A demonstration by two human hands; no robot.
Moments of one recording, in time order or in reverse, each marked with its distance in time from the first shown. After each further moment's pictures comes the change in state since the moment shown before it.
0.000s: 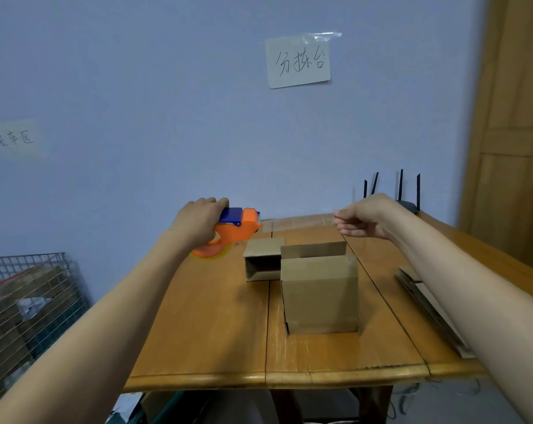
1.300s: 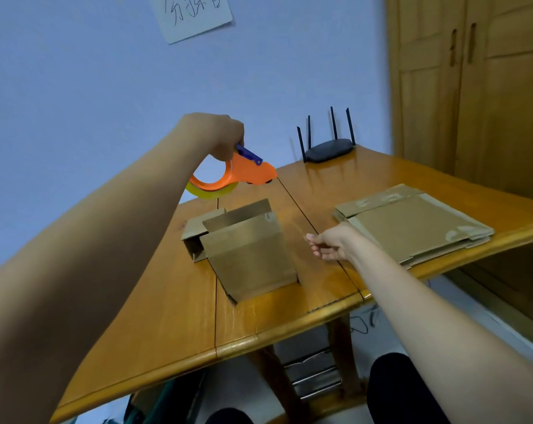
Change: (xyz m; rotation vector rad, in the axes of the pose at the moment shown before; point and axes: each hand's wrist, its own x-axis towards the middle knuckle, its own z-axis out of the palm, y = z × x) left_hand 0.151 0.191 -0.067 0.275 -0.359 0.311; right_hand 0.027 0.177 -0.054 0.213 0.123 0.295
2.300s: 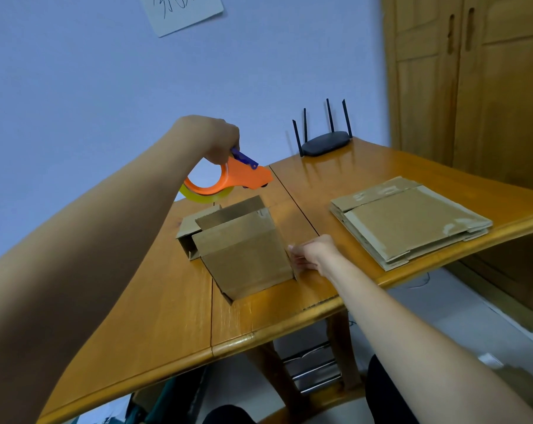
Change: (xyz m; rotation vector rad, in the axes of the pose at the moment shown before) left_hand 0.014 0.005 0.016 0.051 -0.034 0.026; right_hand 0.009 0.037 0.039 0.067 0.120 -0.082
